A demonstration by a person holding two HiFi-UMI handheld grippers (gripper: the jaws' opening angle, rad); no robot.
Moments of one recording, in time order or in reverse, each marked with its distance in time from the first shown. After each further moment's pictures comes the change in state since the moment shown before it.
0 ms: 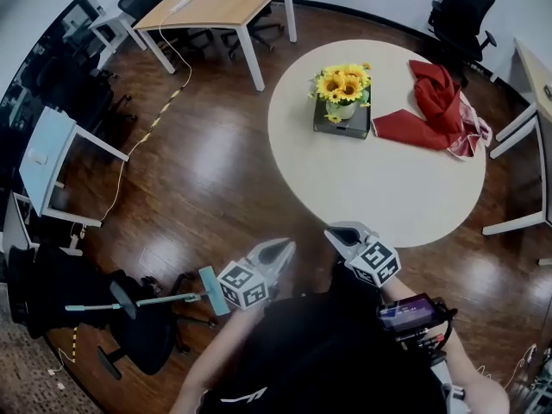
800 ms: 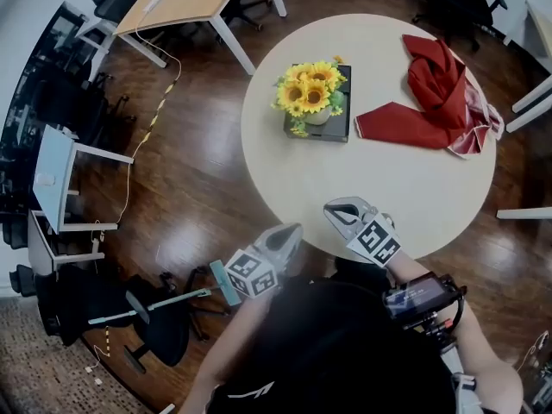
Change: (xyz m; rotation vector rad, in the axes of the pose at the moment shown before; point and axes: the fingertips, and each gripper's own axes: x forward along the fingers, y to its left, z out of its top) left arm 0.167 0.013 0.041 -0.019 0.101 0.058; right arm -0.014 -0.161 0.012 -0.126 0.064 0.061
